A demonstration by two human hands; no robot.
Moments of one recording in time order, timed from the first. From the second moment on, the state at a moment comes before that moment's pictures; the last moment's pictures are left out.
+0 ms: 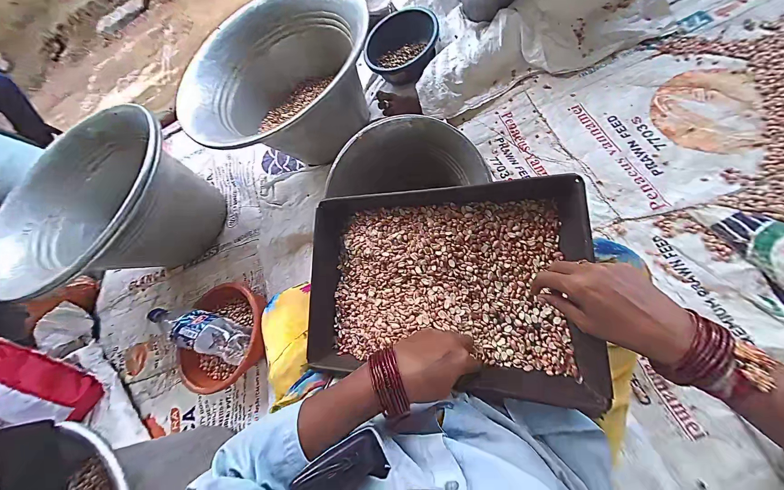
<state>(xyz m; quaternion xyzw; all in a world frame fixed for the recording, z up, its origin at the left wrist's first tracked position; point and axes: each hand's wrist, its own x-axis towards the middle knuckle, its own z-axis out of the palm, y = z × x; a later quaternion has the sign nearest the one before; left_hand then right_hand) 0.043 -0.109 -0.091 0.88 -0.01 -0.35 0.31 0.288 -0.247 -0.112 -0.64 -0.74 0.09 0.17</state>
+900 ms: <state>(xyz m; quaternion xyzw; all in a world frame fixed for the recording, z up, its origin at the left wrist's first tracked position) 0.072 -0.134 -0.160 0.98 0.02 0.07 0.16 0.261 -0.252 -0.128 -0.60 -0.79 0.13 0.06</state>
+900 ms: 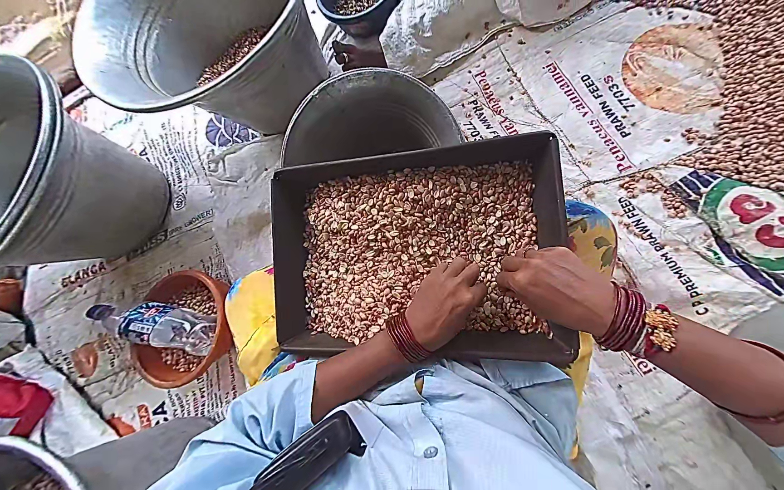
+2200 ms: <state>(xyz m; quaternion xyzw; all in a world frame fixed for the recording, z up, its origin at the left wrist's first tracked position) 0.074 -0.066 -0.086 0.90 0.18 0.00 0.40 0.251 -0.250 -0.100 -0.60 -0.78 0.06 0.17</state>
